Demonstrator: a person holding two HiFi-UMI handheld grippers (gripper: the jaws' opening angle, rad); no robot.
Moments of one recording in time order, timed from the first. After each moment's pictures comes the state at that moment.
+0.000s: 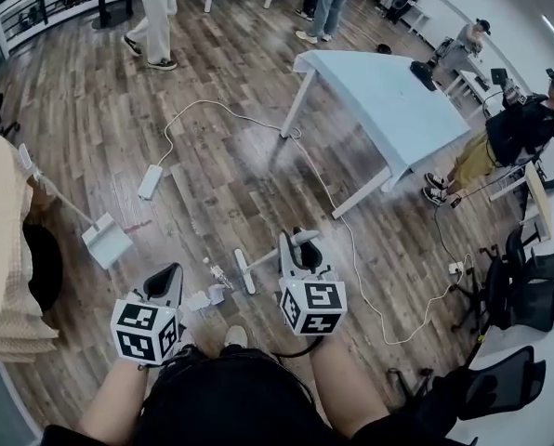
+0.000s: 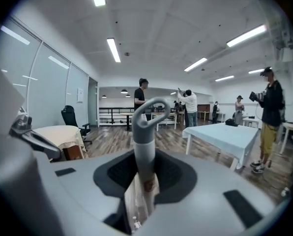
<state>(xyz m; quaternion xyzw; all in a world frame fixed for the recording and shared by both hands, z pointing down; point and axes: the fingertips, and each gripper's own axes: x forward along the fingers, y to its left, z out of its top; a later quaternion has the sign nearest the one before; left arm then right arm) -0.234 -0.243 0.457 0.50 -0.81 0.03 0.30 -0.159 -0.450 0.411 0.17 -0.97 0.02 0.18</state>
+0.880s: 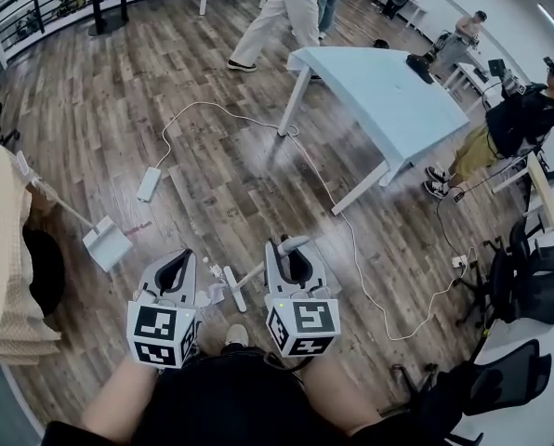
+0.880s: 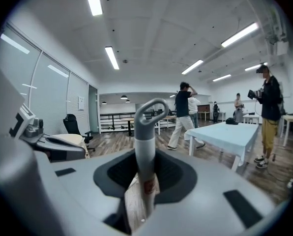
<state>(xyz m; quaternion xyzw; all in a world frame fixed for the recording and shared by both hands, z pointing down) -0.220 -0.294 0.400 0.51 -0.84 0.05 0.19 -0.143 -0.423 0.375 0.17 -0.98 0.04 0.14</state>
